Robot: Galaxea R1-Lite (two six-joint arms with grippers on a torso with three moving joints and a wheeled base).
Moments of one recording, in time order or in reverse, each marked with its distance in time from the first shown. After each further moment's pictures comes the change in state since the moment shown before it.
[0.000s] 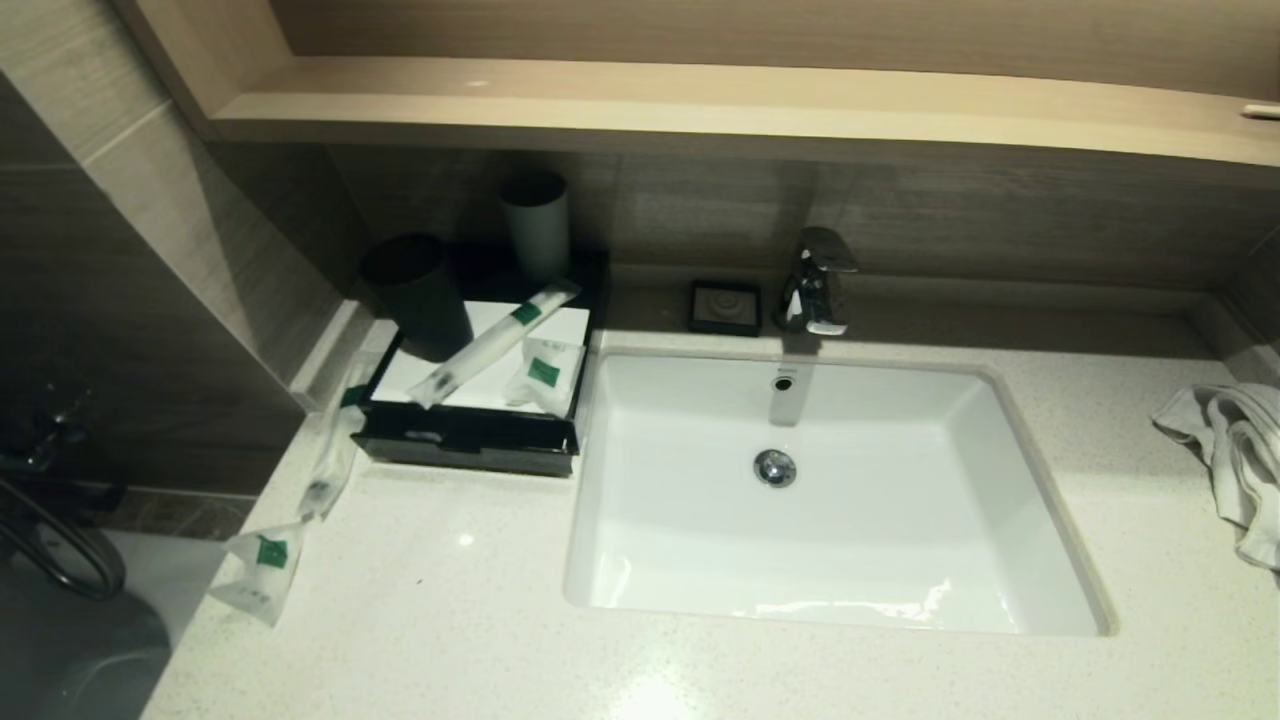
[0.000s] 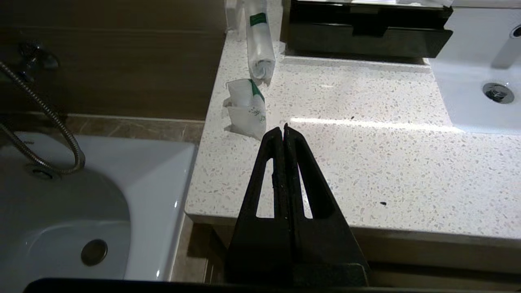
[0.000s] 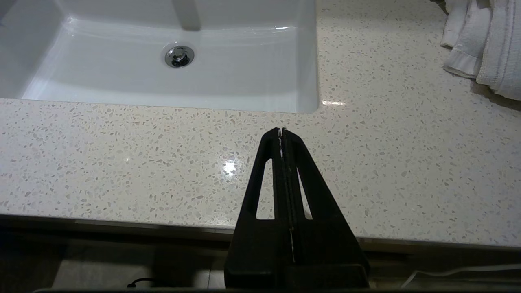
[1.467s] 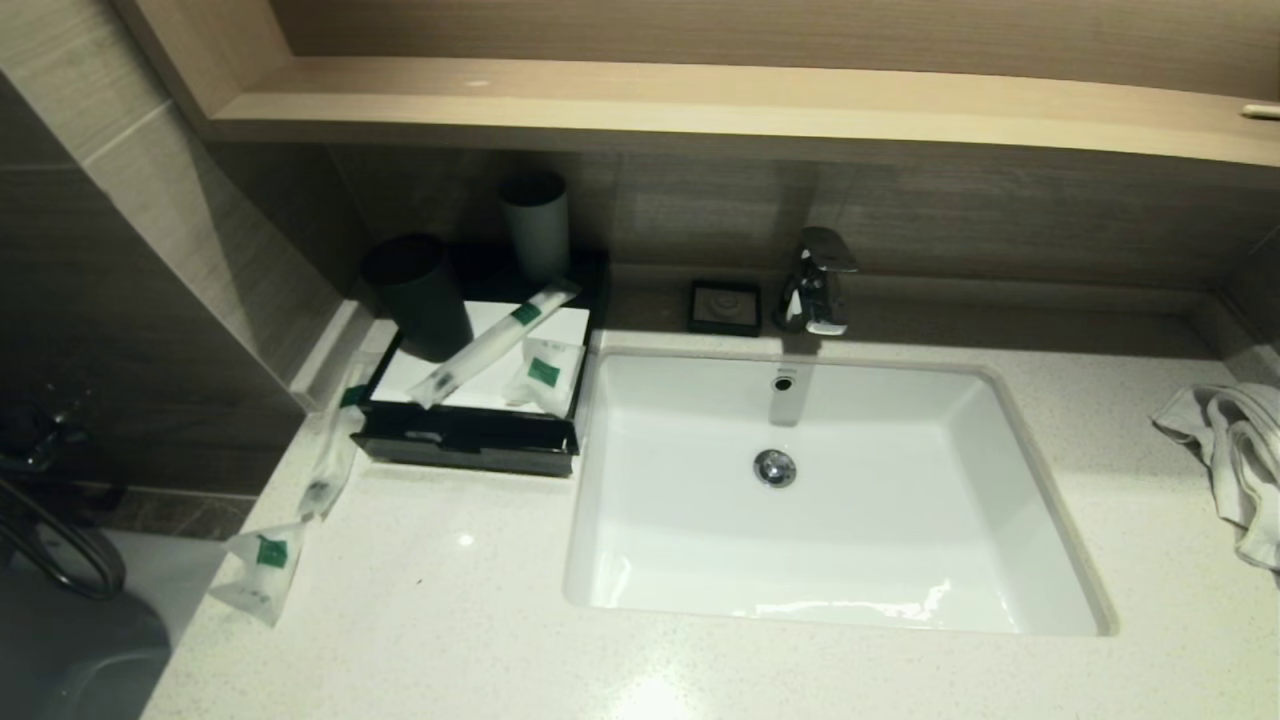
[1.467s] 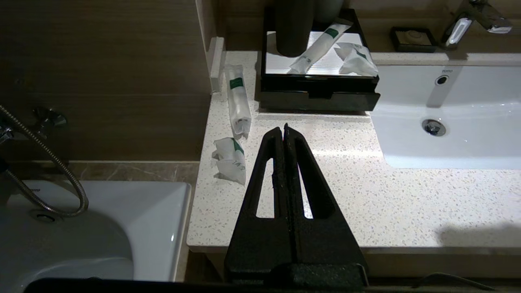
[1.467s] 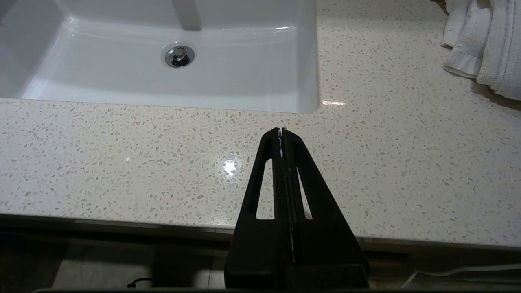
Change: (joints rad) left arm 0.000 -0.001 -0.477 0.384 -0.081 0.000; right arm 0.000 0.000 0.000 0.000 0.000 0.000
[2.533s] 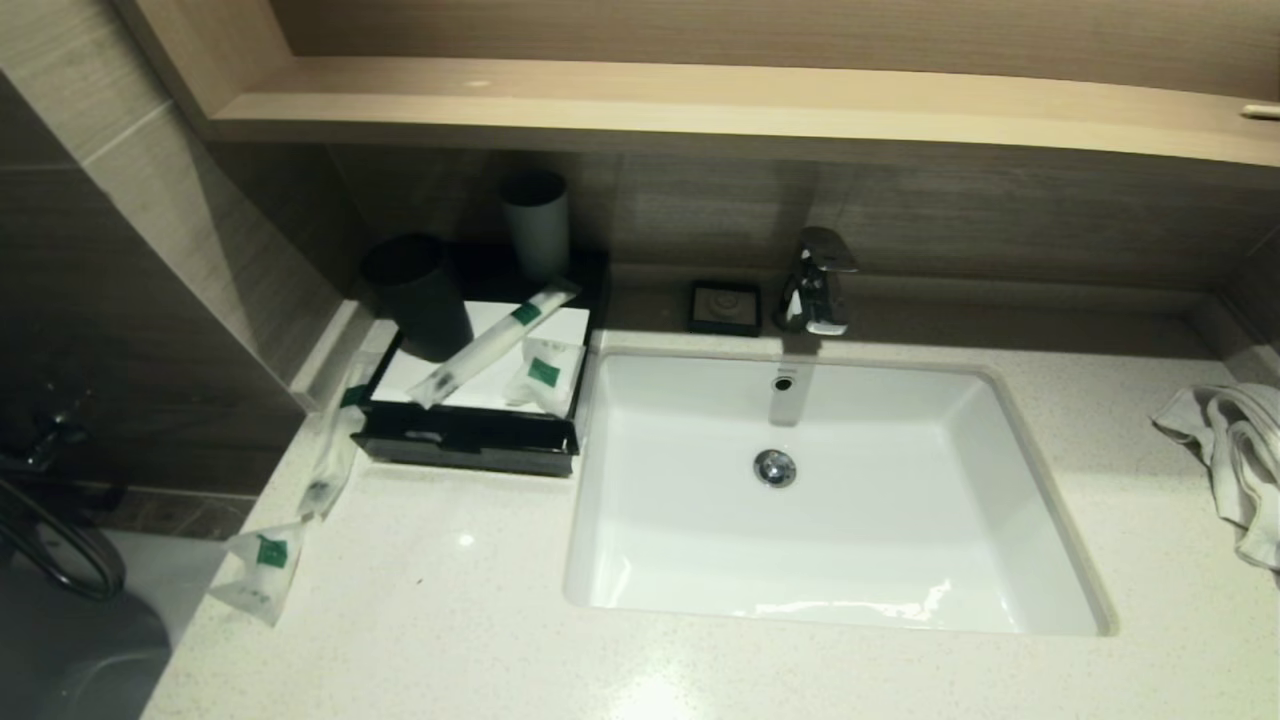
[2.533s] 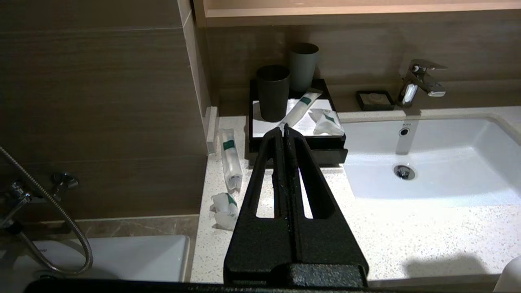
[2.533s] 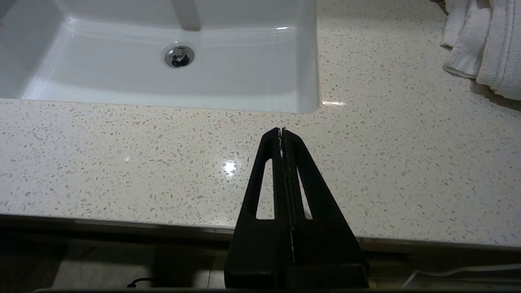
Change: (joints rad) left arm 0.000 0.000 -0.314 0.128 -0.045 0.005; right arm 0.000 0.000 0.000 0.000 0.000 0.000
